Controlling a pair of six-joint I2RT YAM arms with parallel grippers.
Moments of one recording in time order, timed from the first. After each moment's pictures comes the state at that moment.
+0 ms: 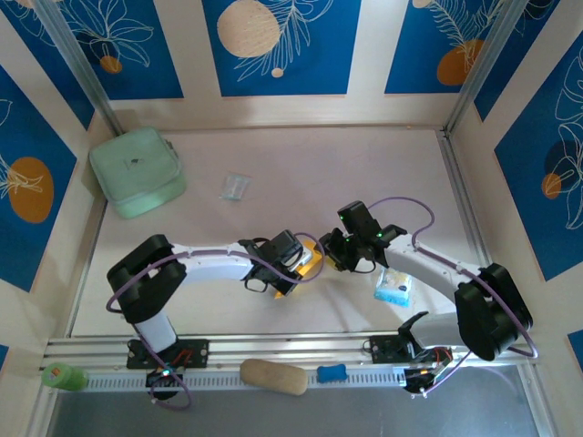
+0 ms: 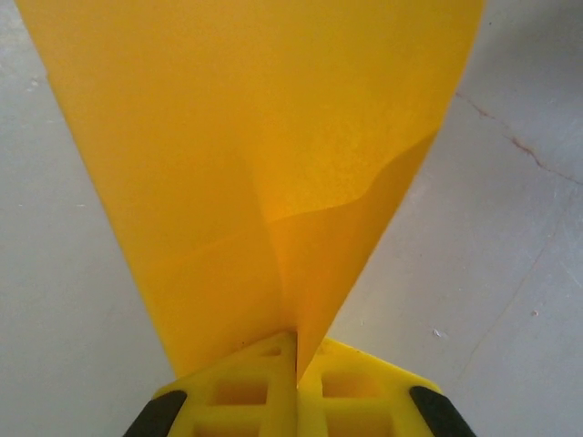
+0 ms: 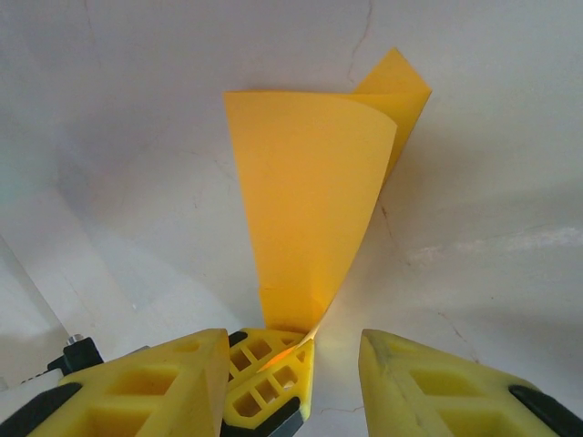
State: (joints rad) left arm -0.98 1.70 0.91 -0.36 0.16 -0.26; right arm 0.57 1.30 0.72 -0.44 -0.31 1.20
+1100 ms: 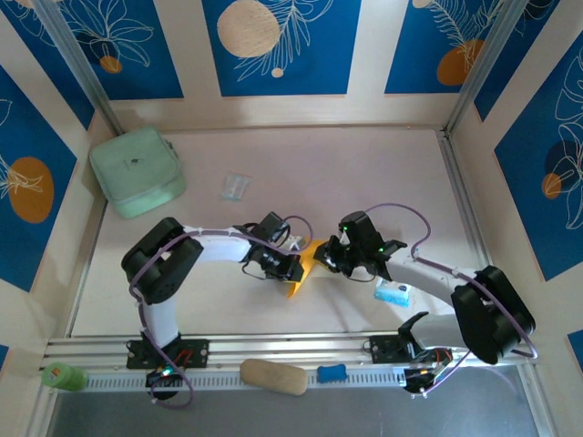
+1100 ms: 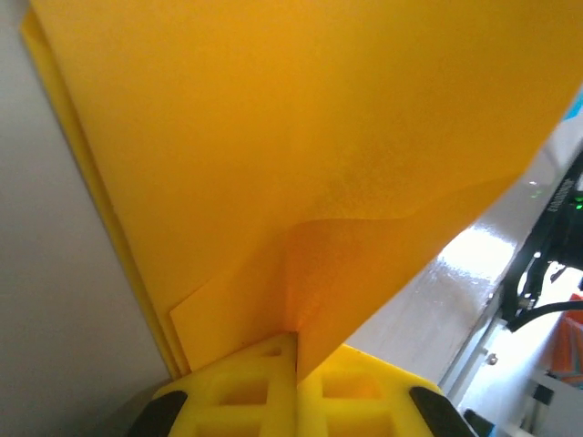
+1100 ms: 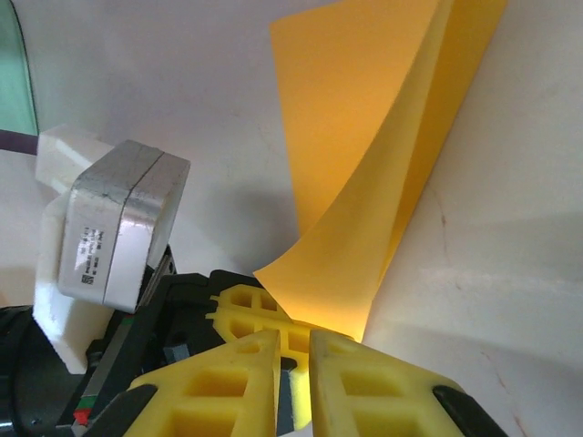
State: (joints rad) left arm -0.78 1.84 0.93 -0.21 0.68 -0.56; right arm 0.58 1.29 0.55 -0.14 -0.41 1.12
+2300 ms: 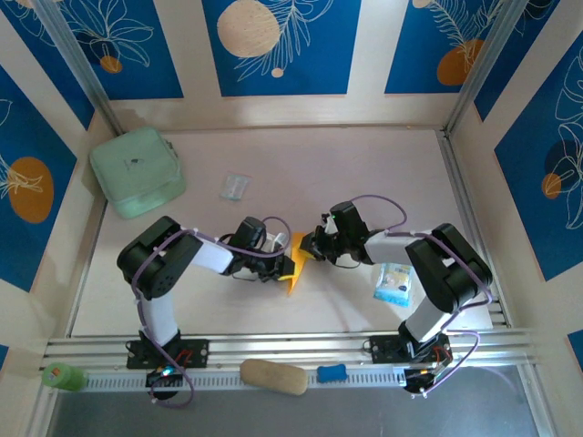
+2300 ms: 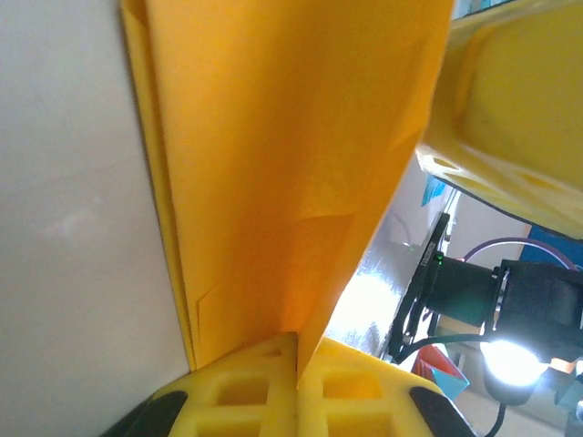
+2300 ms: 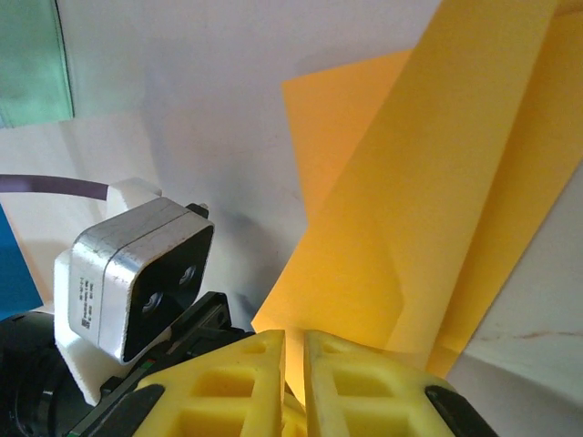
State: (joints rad) left arm -0.66 1.85 0.67 0.36 0.84 -0.91; right arm 0.53 1.63 0.65 0.17 -0.57 1.06
